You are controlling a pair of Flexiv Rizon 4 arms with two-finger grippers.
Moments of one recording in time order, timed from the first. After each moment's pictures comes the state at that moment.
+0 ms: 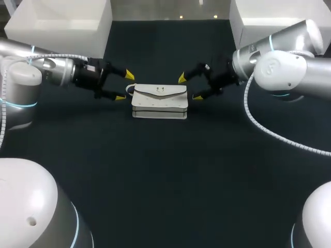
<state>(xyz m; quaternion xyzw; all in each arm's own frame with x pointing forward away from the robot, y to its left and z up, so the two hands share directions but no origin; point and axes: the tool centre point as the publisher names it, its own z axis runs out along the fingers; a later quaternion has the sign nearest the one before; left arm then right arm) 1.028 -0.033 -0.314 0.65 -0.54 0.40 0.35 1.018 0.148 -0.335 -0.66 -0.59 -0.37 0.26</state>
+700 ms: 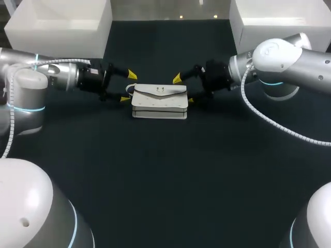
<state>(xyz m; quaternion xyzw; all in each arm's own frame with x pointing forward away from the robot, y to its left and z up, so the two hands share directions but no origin) 1.041 -0.046 -0.326 0.66 -0.50 0.42 0.38 1.033 0.174 -0.351 -0.63 -0.57 -0.39 0.35</state>
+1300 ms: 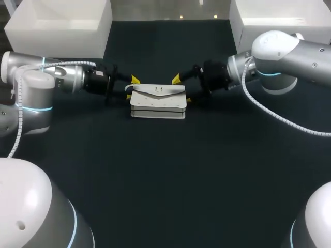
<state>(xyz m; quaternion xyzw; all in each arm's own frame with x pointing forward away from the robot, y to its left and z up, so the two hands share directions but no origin) 1.053 -0.057 -0.342 0.67 -0.49 0.41 0.39 1.036 0.179 -0.357 -0.62 -0.58 -0.38 0.38</state>
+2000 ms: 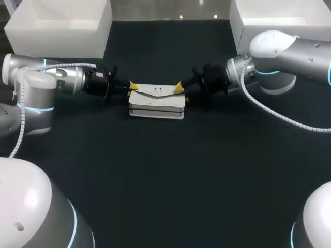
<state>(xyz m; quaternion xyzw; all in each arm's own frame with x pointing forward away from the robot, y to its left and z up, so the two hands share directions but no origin) 1.061 -0.053 -0.355 0.67 -0.48 0.41 0.38 1.034 0.179 -0.369 -0.62 -0.57 -0.37 0.39</state>
